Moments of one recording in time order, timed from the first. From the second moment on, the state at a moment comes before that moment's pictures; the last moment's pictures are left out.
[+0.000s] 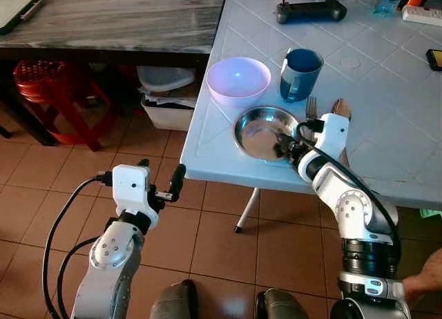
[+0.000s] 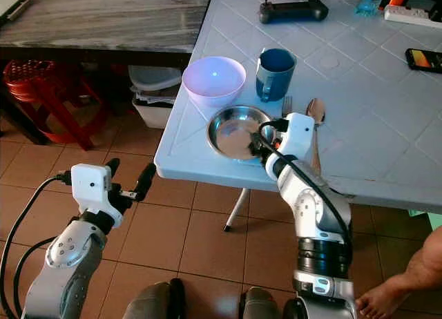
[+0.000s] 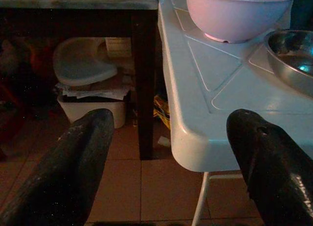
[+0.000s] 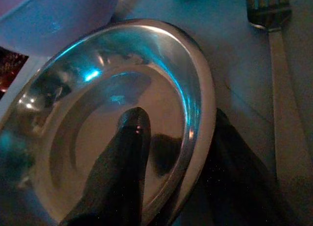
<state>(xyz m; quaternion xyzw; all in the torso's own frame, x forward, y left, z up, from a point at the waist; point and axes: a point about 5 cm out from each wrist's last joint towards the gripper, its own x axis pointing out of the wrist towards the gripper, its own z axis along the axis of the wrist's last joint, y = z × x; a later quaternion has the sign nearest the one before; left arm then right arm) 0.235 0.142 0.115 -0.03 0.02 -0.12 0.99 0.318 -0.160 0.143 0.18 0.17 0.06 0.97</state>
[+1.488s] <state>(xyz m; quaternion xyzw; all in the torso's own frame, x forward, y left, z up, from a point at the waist) 0.262 0.152 0.115 0.01 -0.01 -0.04 1.00 0.299 -0.159 0.154 0.04 0.00 0.07 1.00</state>
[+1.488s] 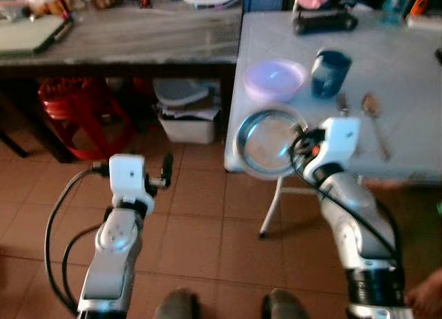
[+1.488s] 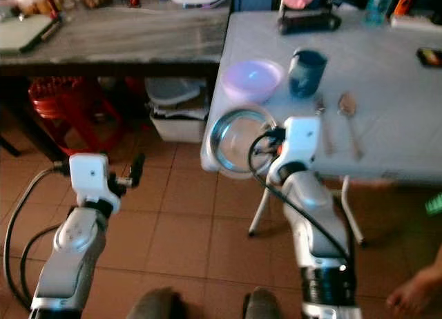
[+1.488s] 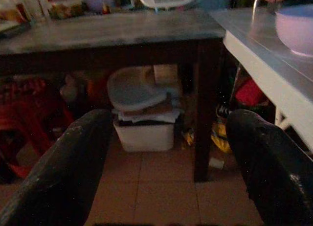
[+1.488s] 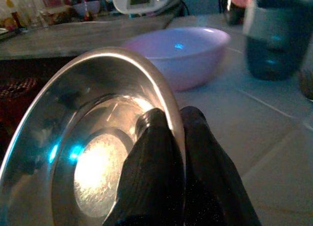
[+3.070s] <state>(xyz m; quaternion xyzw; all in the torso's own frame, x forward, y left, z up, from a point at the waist) 0.263 0.156 0.109 0.05 -0.01 -0.05 1.00 0.301 -0.145 0.169 0.02 -0.08 0.08 0.99</state>
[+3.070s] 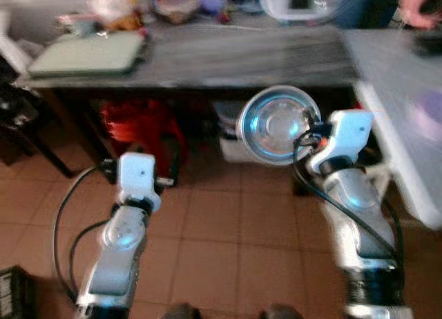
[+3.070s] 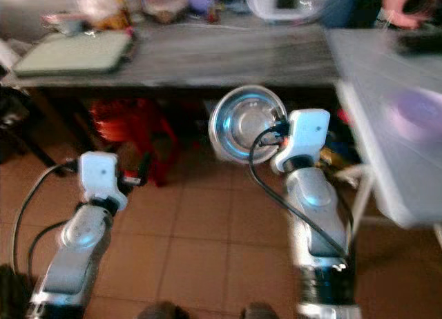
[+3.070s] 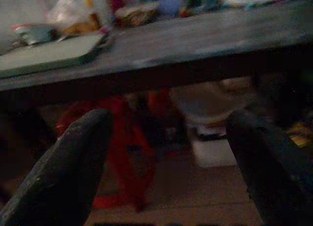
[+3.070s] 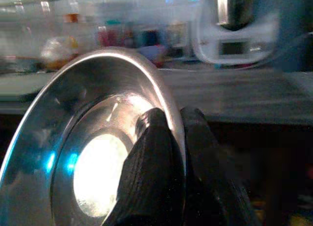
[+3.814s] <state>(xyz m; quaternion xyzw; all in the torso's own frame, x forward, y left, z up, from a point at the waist) 0.262 0.152 0.108 0.05 -0.01 -0.06 1.00 0.308 -0.171 0.157 0.05 -0.04 -0.02 1.00</state>
